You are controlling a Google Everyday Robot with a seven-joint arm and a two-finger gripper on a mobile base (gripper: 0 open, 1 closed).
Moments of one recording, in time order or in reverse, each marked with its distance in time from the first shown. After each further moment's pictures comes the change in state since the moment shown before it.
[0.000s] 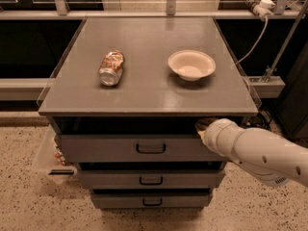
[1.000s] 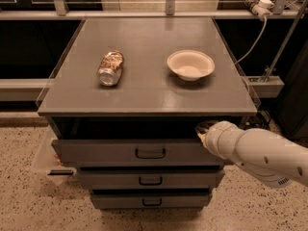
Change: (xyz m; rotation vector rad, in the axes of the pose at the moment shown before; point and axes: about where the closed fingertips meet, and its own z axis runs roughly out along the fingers) arm 0.005 0.009 -0.005 -0.035 0.022 0.009
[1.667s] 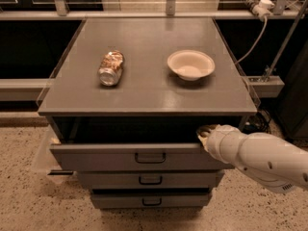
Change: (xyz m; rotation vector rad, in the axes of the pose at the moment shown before) arm 0.008 0.008 -0.007 -0.014 0.009 0.020
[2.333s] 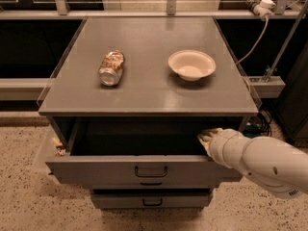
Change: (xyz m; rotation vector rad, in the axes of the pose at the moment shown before) arm 0.006 0.006 -0.012 -0.018 0.012 -0.006
